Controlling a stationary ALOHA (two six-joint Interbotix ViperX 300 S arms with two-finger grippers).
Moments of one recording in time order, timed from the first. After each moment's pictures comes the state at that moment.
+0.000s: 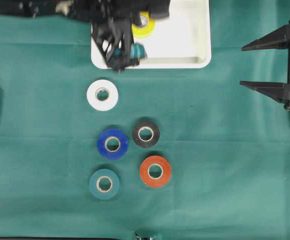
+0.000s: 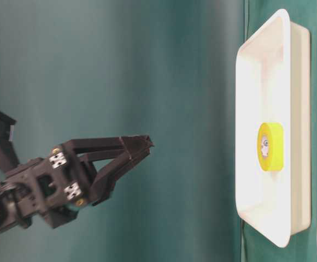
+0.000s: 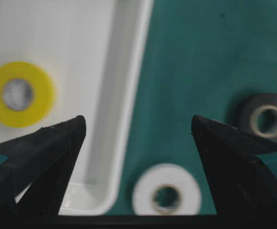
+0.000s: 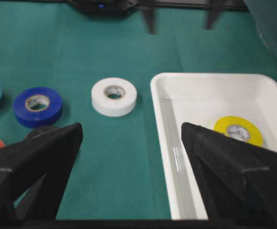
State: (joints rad) left arm 0.17 -0.03 0.12 0.00 0.89 0.01; right arm -0.09 -0.93 1.11 0.00 0.04 0.09
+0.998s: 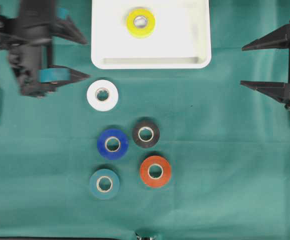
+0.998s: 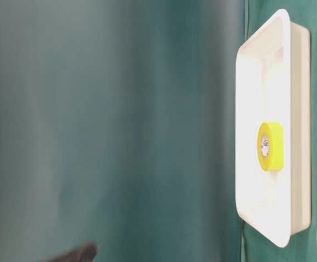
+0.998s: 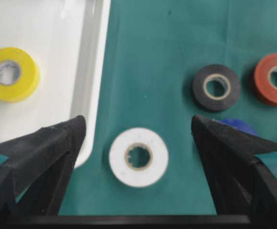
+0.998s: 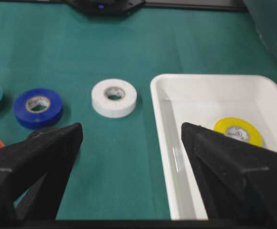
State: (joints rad) left arm 0.10 -0.57 0.58 0.00 0.69 -0.02; right arm -0.09 -0.94 1.10 0.00 0.06 0.09
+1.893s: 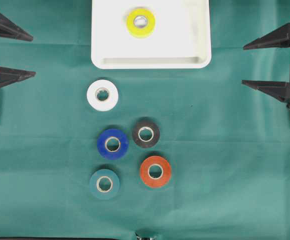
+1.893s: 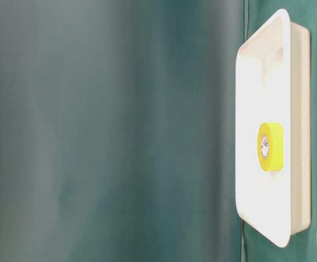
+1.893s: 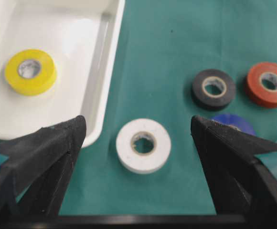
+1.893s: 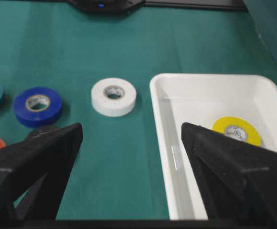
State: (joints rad) left arm 0.13 -0.95 0.84 -0.01 0.60 -0.03; right arm -0.09 -0.95 1.09 -0.01 0.09 0.09
